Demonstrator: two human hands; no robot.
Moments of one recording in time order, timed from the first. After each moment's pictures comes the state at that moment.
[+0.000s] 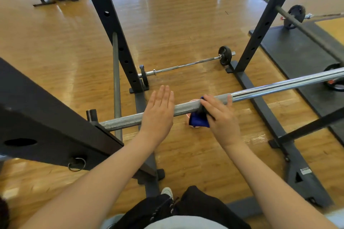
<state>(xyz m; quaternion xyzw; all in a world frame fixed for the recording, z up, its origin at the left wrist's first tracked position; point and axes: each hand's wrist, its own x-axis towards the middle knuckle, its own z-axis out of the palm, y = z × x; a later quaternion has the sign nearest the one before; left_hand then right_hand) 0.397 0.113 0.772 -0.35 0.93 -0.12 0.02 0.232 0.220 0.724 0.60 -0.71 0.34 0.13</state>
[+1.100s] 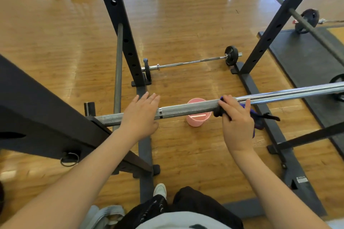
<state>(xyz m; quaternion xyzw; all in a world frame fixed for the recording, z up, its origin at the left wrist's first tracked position) 0.423 0.092 0.785 -0.40 0.91 0.05 0.11 0.221 0.226 0.733 0.49 -0.78 0.39 0.09</state>
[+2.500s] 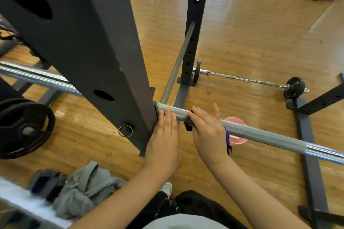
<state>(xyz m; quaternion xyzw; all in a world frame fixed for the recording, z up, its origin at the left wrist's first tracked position) 0.485 0.167 0.752 -0.59 0.80 0.00 0.00 0.355 0.142 0.742 0.73 -0.57 0.37 0.05</state>
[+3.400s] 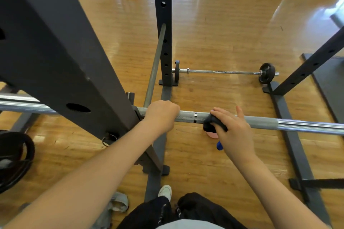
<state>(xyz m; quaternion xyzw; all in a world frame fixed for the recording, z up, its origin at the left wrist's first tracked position) 0.451 0.075 0.786 -0.44 0.89 0.03 0.13 0.281 0.182 0.758 0.65 -0.68 0.35 0.00</state>
